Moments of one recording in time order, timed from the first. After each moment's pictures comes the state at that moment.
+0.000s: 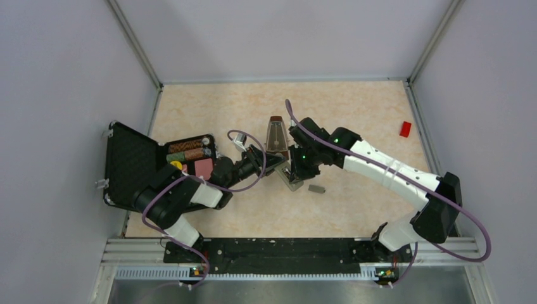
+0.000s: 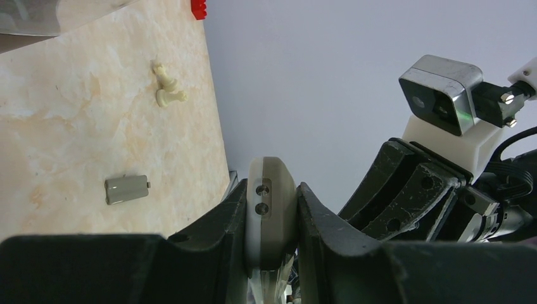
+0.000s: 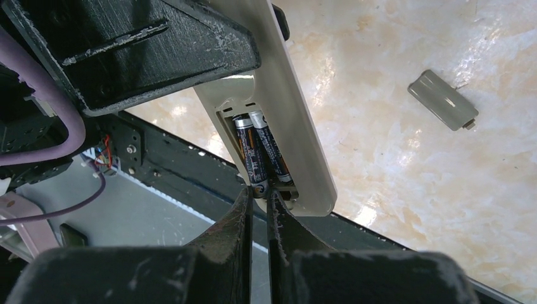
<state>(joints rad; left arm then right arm) -0.59 1.61 0.36 1.35 0.43 -1.49 0.89 1.46 1.36 -0.96 -0.08 0.68</state>
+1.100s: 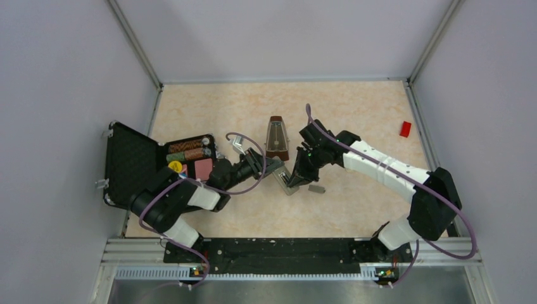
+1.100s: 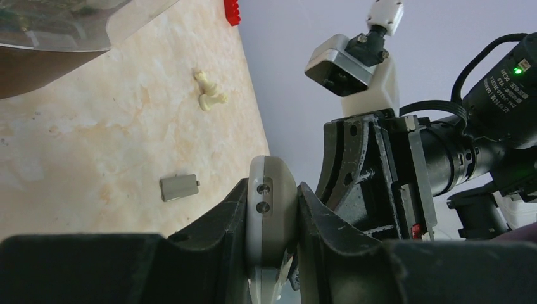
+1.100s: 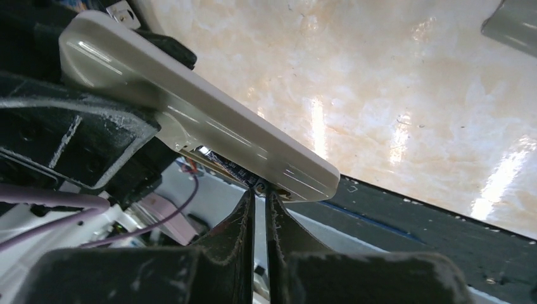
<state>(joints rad) -0.58 1.58 0.32 1.30 0.43 -1.30 0.75 1.49 1.19 -0.81 -0.33 0.96</state>
